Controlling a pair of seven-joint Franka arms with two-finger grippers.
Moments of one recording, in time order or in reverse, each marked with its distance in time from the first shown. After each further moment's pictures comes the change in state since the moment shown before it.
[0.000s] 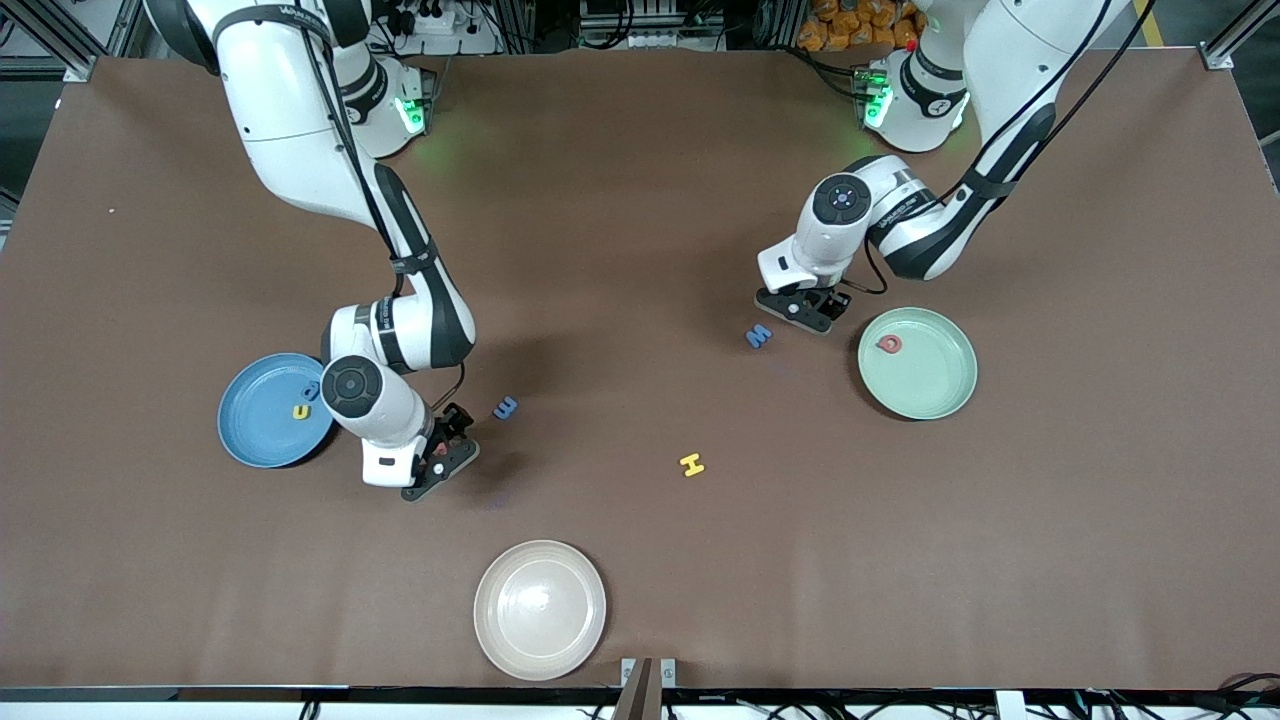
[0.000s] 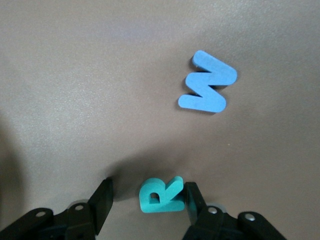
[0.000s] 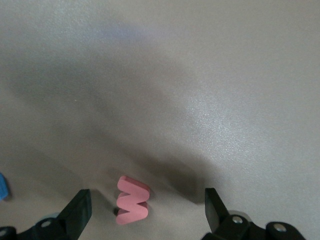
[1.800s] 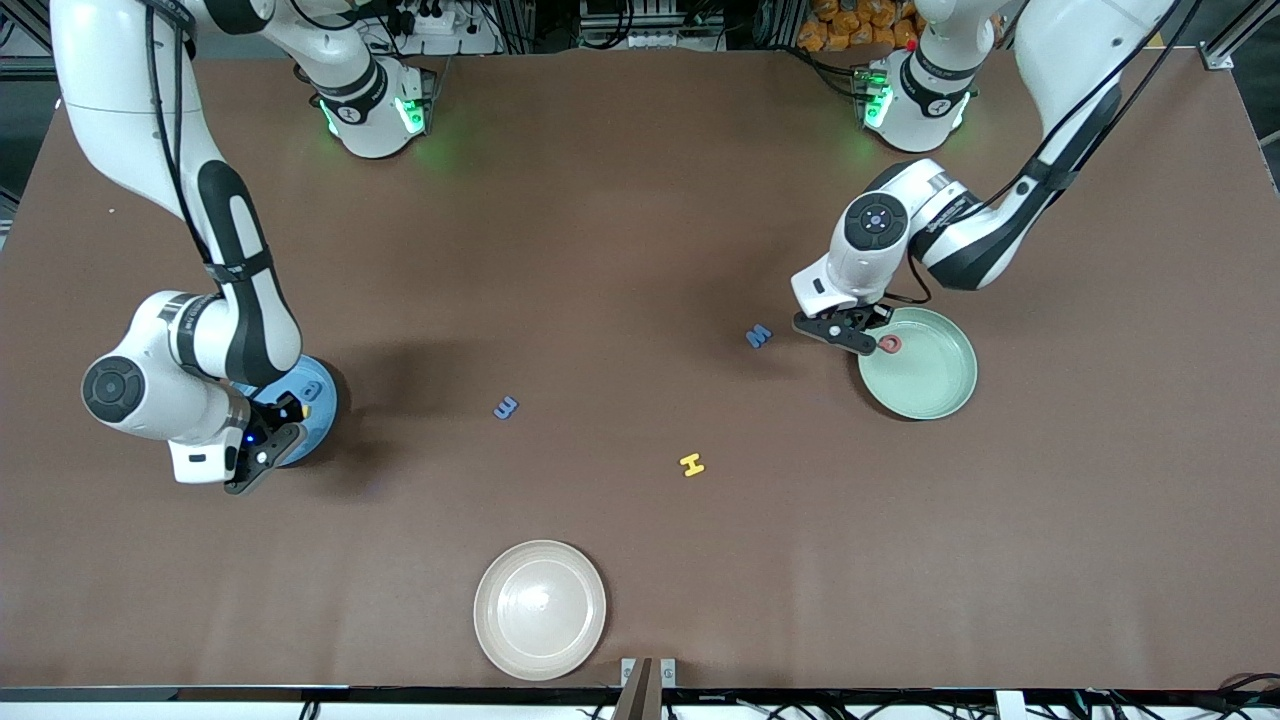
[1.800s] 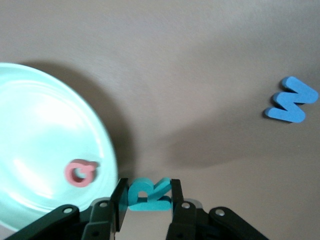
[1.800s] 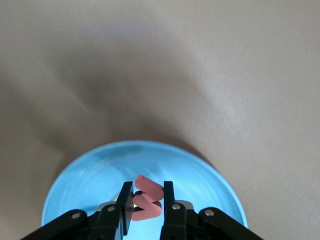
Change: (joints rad) left arm 0.370 -0.019 -0.296 0.128 0.000 -0.341 0.112; right arm -0.315 -0.155 -0.059 -0.120 0.000 -0.157 -0.512
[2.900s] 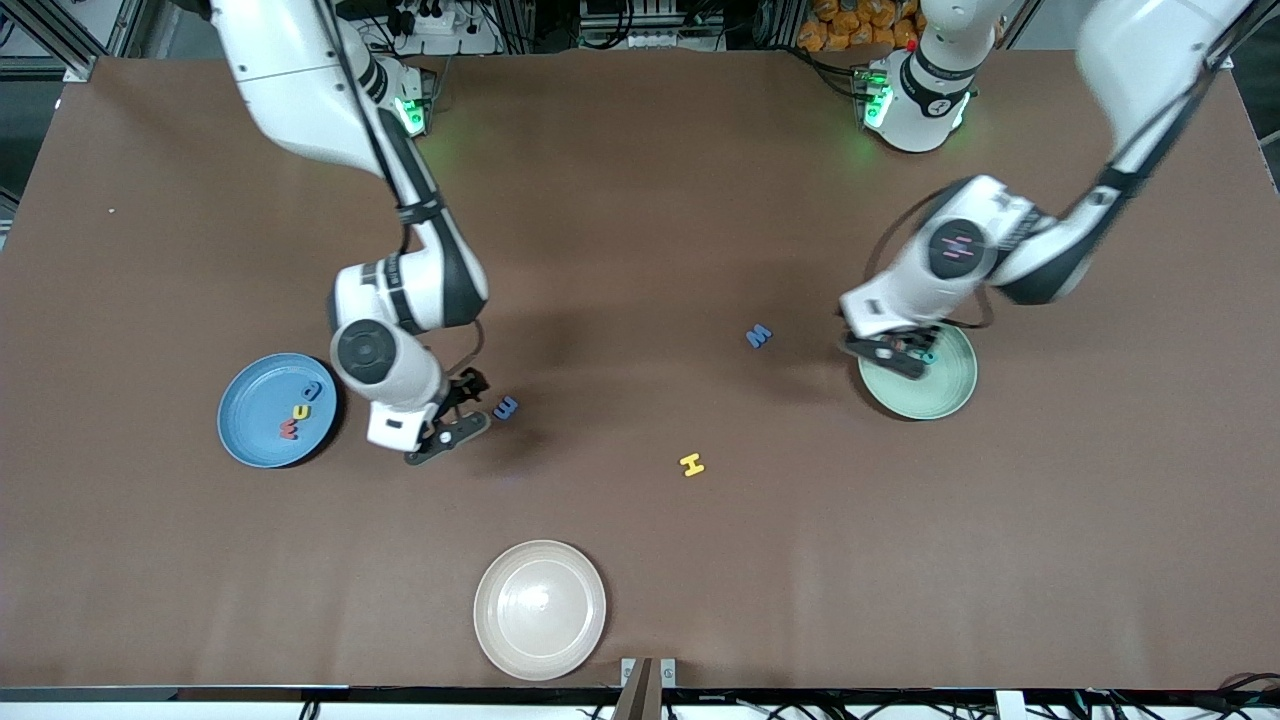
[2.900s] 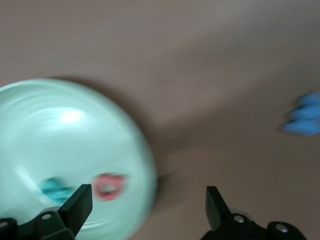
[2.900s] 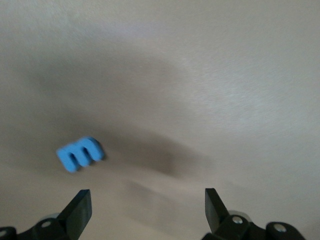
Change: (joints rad) left arm 0.065 0.070 -0.052 0.046 -0.012 0.027 -0.010; right arm 0.452 0.014 0.012 0.004 0.007 0.031 0.890
